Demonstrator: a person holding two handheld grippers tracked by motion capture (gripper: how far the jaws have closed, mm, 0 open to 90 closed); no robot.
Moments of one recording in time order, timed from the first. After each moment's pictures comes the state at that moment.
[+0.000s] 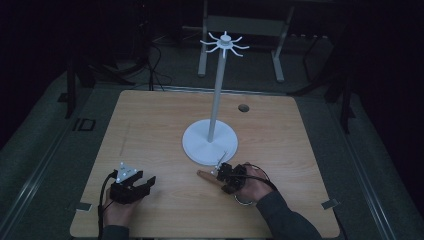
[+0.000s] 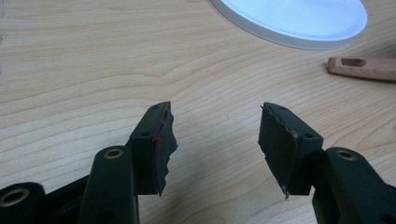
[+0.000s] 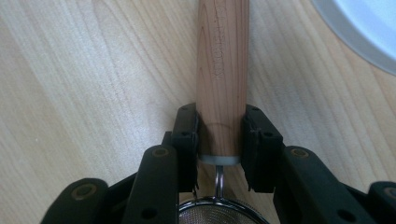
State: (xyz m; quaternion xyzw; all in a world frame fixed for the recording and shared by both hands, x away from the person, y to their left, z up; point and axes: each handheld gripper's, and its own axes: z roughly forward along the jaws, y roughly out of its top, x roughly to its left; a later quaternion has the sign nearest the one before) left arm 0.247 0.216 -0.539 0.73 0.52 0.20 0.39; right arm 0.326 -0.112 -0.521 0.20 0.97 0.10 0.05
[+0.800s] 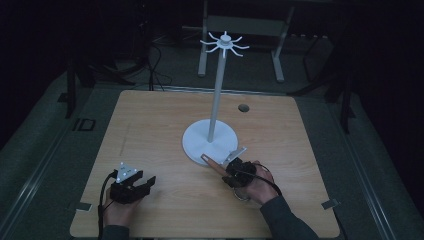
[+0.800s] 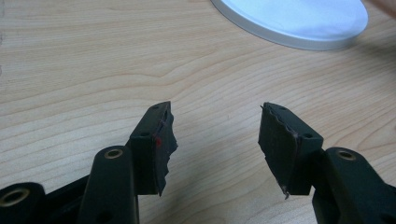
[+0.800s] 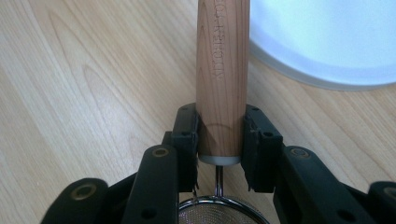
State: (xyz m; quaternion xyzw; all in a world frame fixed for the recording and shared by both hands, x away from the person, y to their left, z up) left arm 0.247 0.216 -0.539 0.73 0.52 0.20 0.39; right arm 0.326 -0.136 -0.506 0.27 0.93 0.23 0.09
